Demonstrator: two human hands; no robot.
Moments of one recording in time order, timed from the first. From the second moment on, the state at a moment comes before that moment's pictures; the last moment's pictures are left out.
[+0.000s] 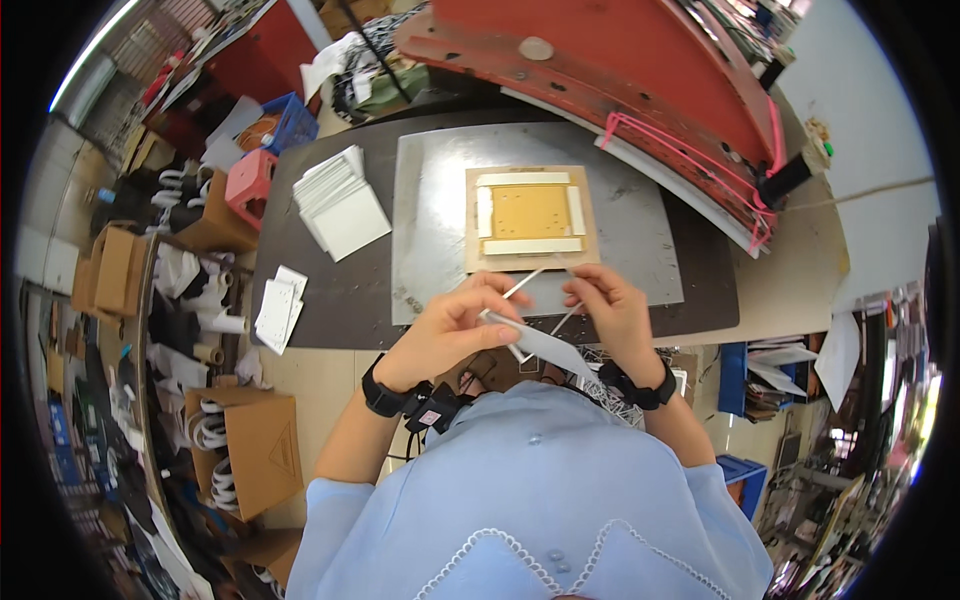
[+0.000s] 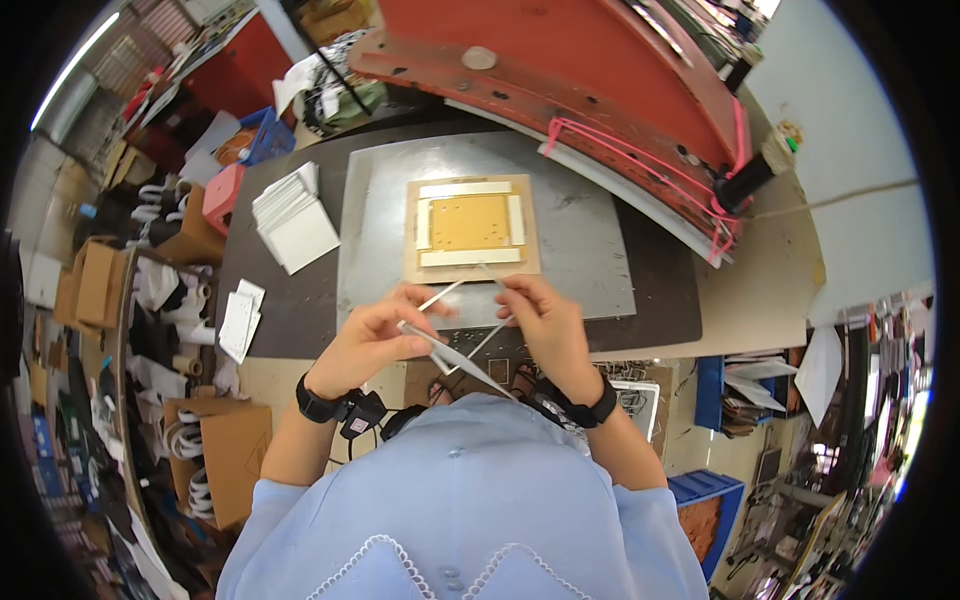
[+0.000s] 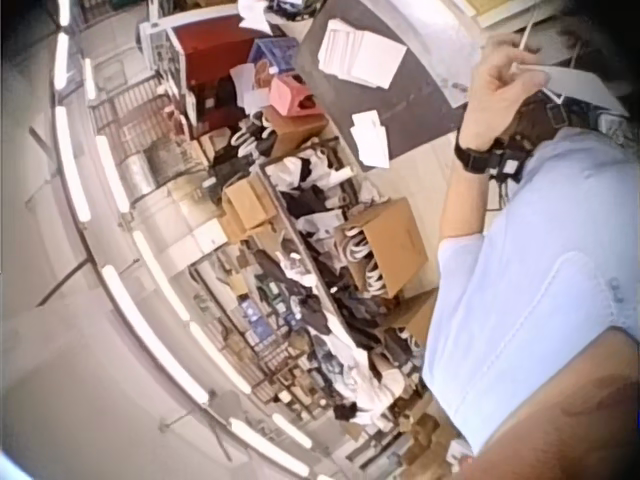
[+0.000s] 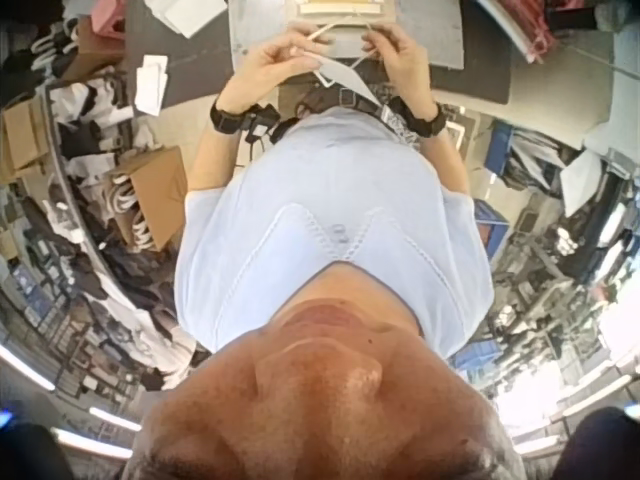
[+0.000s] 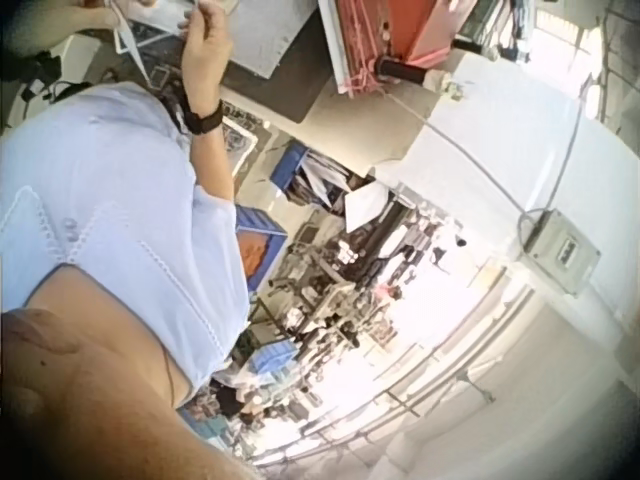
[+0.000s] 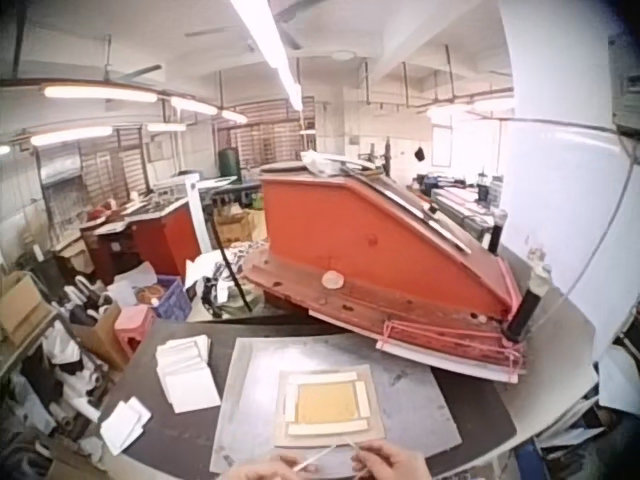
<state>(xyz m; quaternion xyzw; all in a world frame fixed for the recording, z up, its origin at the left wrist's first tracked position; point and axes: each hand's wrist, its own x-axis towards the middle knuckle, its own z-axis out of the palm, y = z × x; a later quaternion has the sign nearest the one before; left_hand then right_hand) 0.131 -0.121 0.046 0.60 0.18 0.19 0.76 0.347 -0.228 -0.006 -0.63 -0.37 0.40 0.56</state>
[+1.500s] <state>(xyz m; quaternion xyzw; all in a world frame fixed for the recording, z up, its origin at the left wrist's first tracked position) 0.015 0.041 -0.040 0.79 0.51 0.32 0.09 0.283 -0.276 0.160 0.12 -0.66 0.47 0.57</state>
